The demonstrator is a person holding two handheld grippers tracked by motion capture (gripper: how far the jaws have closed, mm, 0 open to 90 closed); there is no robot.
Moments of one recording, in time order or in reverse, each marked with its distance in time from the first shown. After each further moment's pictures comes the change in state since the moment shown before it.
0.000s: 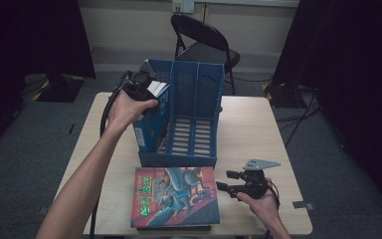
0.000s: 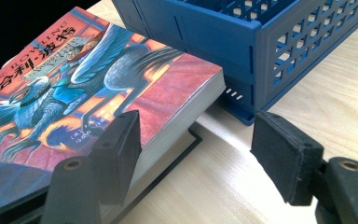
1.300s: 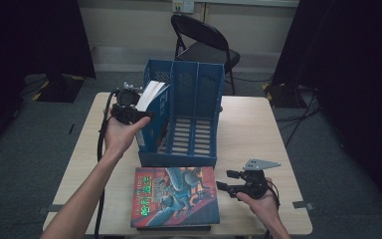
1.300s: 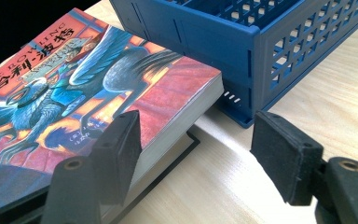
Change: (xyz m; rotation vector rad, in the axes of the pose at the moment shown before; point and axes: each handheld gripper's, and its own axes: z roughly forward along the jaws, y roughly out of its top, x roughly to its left) left arm 0.007 -0.069 -0.001 -0.417 -0.038 0.027; right arm 0.002 0.001 -0.001 -0.009 -0.014 -0.011
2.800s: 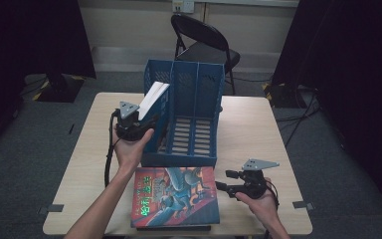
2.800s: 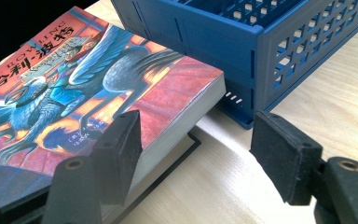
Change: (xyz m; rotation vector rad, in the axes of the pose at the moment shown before) left arm -0.009 -0.057 0.024 -0.373 0.024 -0.048; right arm 0.000 0.000 0.002 0.002 0.002 -0.005
